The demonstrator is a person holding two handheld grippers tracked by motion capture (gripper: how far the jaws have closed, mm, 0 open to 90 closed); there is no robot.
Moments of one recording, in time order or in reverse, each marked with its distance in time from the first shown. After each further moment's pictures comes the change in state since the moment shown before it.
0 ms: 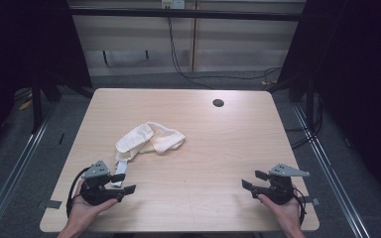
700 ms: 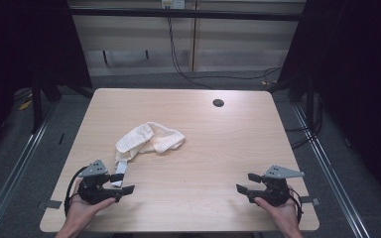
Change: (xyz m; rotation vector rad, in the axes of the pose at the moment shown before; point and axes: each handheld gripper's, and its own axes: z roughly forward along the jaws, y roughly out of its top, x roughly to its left) left arm 0.002 0.001 -0.007 -0.012 -0.026 0.001; right arm 0.012 0.001 0.002 0.020 0.095 -0.063
